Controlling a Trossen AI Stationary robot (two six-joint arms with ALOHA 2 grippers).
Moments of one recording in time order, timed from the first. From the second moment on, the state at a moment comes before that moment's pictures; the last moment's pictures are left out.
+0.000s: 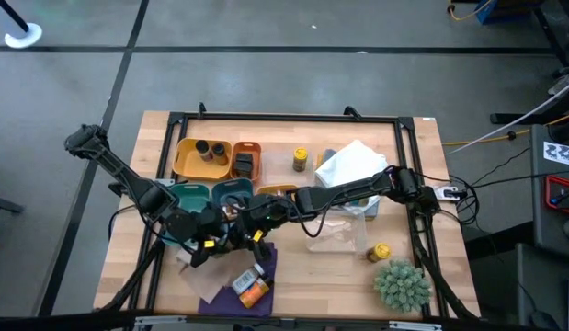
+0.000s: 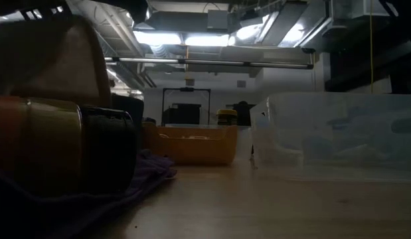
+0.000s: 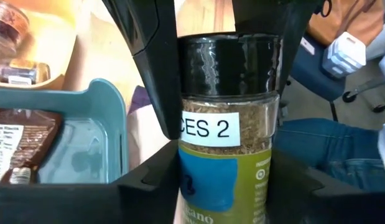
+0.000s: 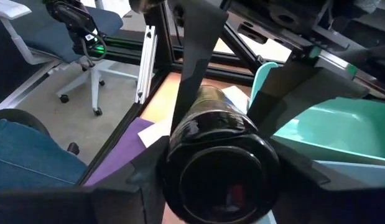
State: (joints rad) left arm -0.64 1.07 0.81 -0.43 -0.24 -0.79; right arm 0.21 2.18 1.95 -0.24 -0.22 -0.01
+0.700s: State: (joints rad) left arm -0.68 0.83 0.80 -0.65 -0.34 -0.87; right arm 0.13 2.18 1.95 -0.20 -0.18 -0.06
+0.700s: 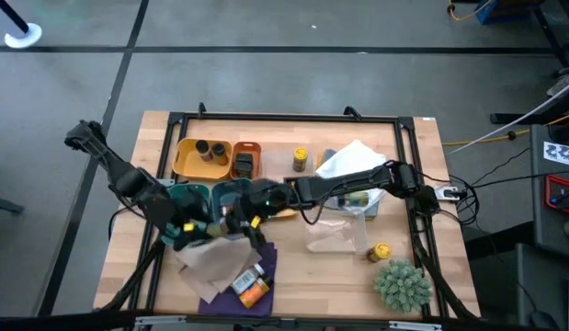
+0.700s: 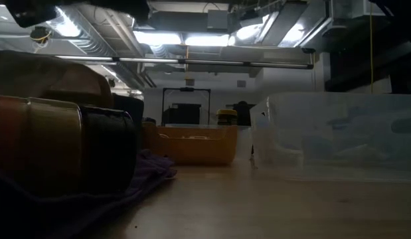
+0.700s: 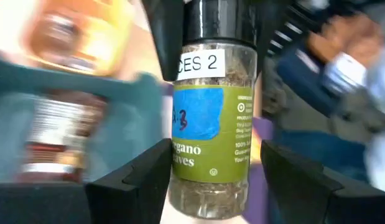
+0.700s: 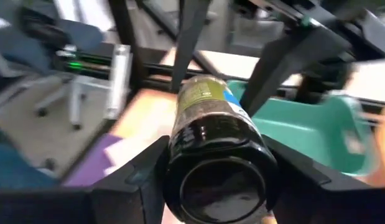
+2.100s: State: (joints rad) left arm -0.37 0.84 0.81 -0.99 -1.18 -0.91; right arm -0.20 2.31 1.95 -0.16 -0.14 0.00
